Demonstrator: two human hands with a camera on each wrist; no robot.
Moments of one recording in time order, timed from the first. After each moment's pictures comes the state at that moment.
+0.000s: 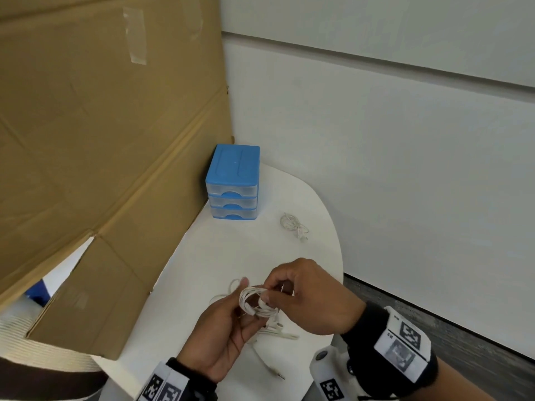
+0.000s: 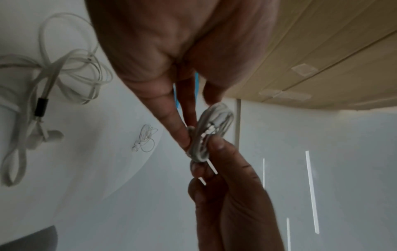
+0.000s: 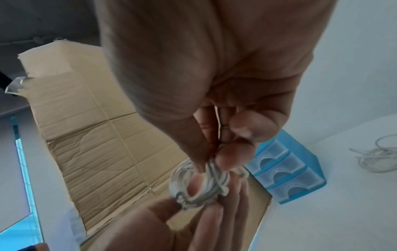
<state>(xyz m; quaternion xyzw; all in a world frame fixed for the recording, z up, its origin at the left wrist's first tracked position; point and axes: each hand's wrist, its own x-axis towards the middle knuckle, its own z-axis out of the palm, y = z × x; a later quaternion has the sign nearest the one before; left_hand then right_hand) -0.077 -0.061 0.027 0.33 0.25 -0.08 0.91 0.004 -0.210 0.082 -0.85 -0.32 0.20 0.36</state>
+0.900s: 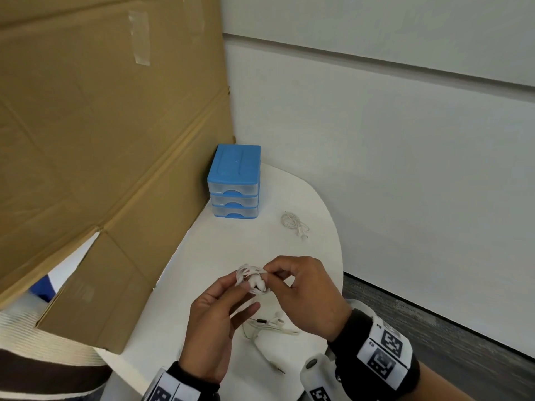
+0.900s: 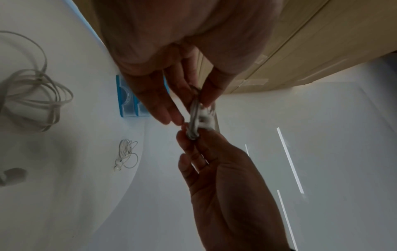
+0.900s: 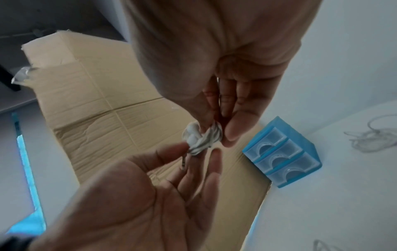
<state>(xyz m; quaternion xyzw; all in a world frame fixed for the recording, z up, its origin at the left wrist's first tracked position) -0.089 -0.066 0.041 0.46 0.25 0.07 0.85 -0.011 -0.203 0.065 -0.84 -0.25 0.09 0.47</state>
